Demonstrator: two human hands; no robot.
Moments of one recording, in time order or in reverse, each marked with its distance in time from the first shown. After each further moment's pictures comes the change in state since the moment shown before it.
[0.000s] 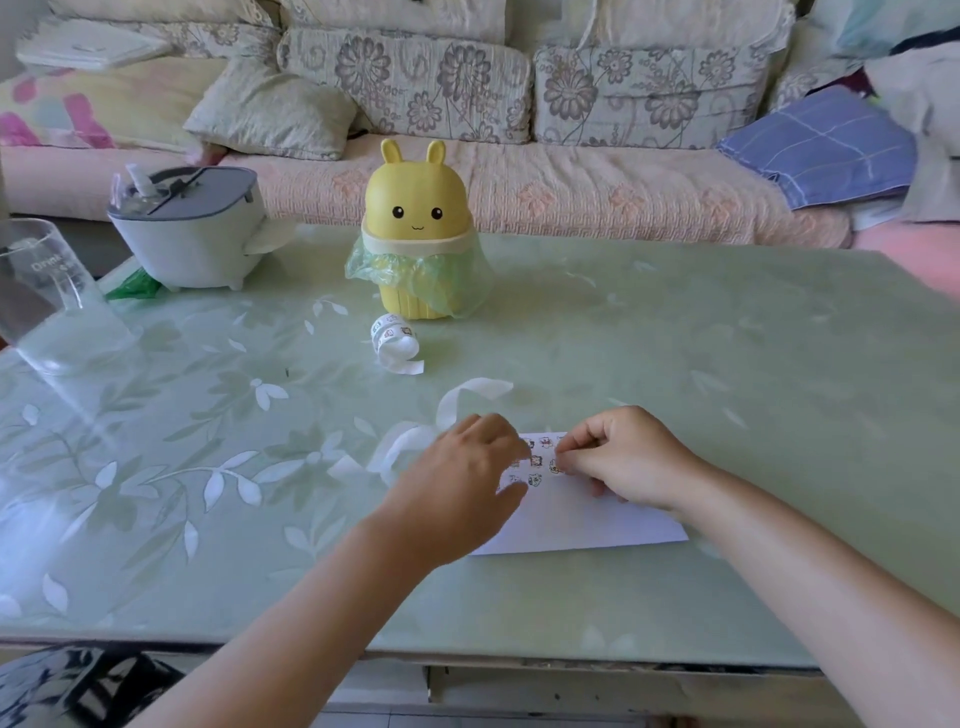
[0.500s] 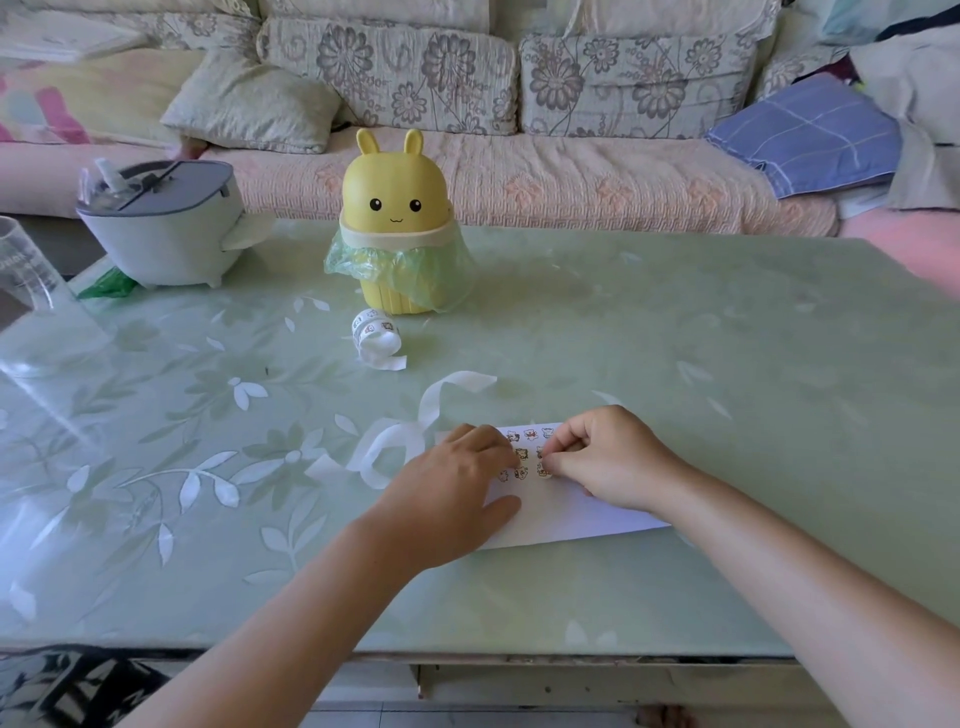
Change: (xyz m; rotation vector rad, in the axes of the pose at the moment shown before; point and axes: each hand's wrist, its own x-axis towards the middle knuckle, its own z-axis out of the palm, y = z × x) left_hand 0.002 -0.006 0.022 -0.009 -0.122 -0.008; right_hand 0.006 0.014 0.002 -0.093 -0.001 -0.045
